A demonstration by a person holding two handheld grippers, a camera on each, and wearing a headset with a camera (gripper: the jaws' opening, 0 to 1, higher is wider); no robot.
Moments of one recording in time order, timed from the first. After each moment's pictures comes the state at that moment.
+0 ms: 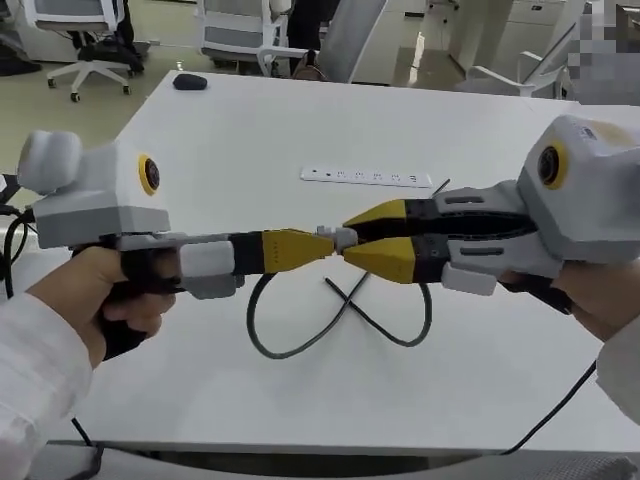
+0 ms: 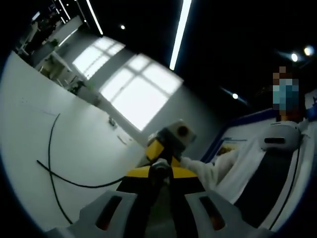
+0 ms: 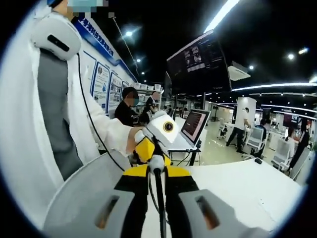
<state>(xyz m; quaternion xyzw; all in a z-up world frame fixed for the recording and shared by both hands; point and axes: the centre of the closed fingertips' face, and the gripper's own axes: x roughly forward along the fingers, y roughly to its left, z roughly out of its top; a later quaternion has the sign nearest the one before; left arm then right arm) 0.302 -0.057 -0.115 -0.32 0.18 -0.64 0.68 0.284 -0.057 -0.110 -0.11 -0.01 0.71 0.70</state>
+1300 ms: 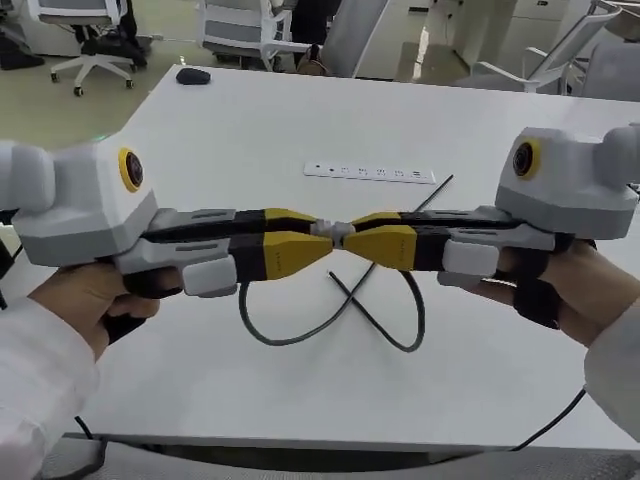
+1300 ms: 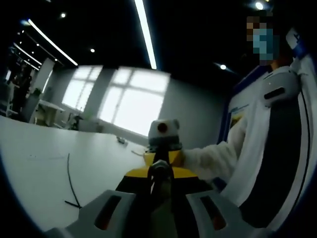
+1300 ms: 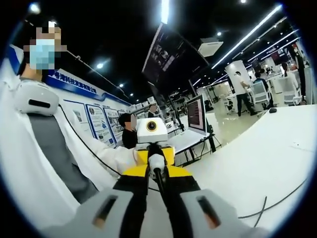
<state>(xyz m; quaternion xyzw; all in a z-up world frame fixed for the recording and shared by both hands) 0.306 -0.052 -0.114 -0.17 0.05 -0.64 0.75 0.292 -0.054 -0.116 0.12 0.13 0.71 0.68</state>
